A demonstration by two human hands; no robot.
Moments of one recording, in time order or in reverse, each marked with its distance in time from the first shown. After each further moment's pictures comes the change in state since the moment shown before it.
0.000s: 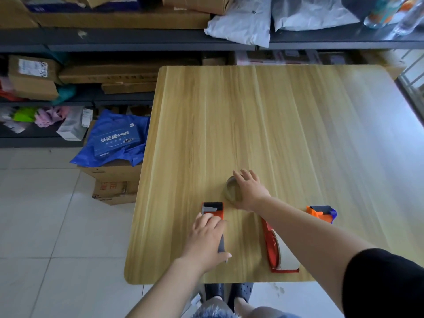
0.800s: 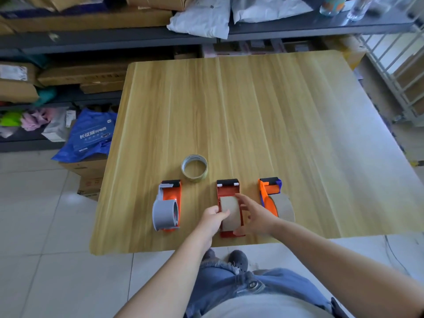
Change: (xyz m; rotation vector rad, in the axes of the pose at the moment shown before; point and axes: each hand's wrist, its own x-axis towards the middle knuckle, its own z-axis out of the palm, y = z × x) left_hand 0.024 0.147 0.038 -1.348 -0.081 -0.582; right_hand -0.149 0.122 0.040 0.634 -0.184 -0.040
